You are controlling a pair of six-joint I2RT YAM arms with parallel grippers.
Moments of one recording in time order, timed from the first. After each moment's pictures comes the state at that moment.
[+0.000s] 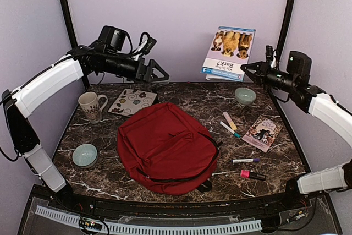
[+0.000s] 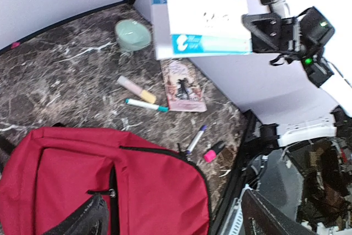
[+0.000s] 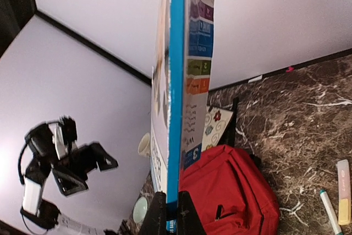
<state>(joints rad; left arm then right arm) -0.61 1.64 1.73 -0.70 0.57 -0.25 0.23 1.16 0.99 0.05 -0.60 0.87</state>
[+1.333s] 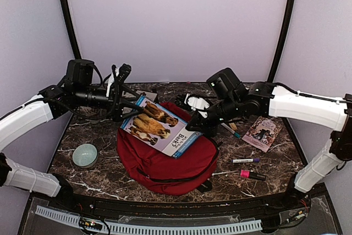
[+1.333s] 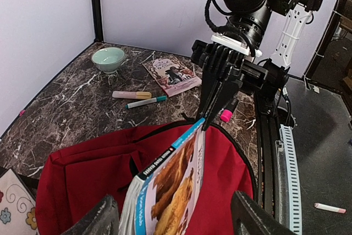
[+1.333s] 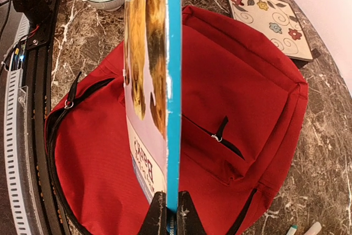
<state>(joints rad) -0.56 1.17 1.06 -0.36 0.73 0.23 0.95 1.51 1.29 -0.57 -0.24 -0.31</state>
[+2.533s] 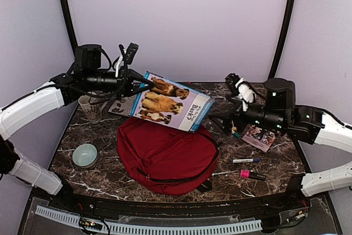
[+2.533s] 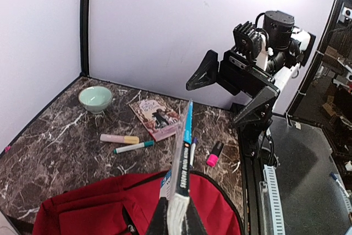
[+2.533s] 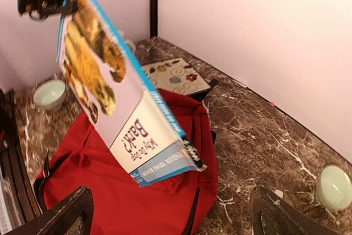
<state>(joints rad) -0.56 1.31 1.21 -0.20 0.83 0.06 0.96 1.01 0.89 -0.23 0.08 -0.09</state>
